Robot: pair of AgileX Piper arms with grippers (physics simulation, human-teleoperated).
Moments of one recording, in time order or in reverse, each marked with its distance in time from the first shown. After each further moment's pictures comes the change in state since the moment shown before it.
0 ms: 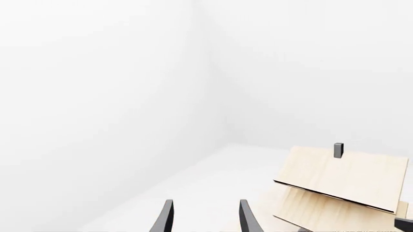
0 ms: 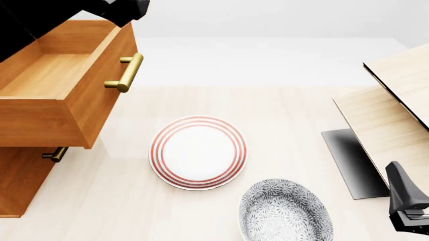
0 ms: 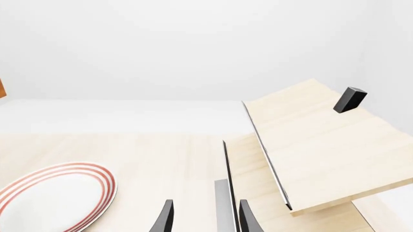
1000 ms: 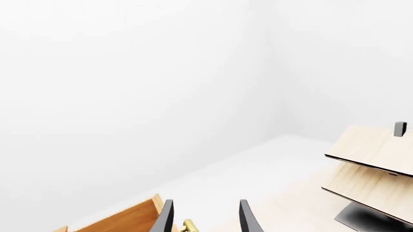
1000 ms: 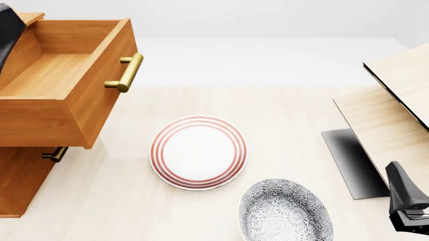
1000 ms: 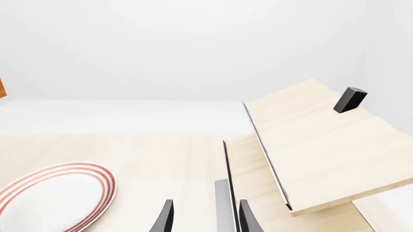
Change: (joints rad) left arm 0.253 -0.524 0.351 0.147 -0.017; right arm 0.000 0.000 0.000 0.000 0.000
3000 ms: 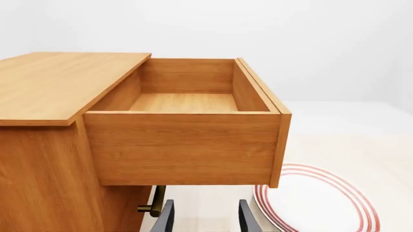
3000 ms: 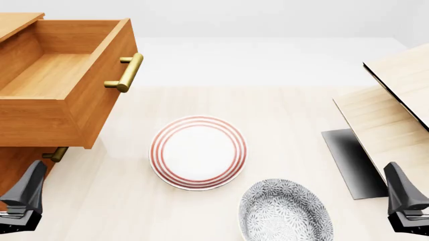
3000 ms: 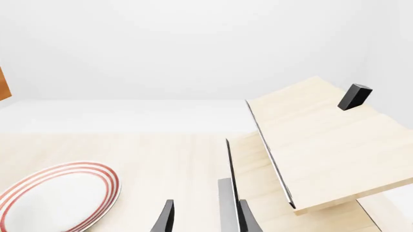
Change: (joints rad) left arm 0.496 -0.458 0.676 0.030 -0.265; right arm 0.011 0.002 0.007 -0.004 0.015
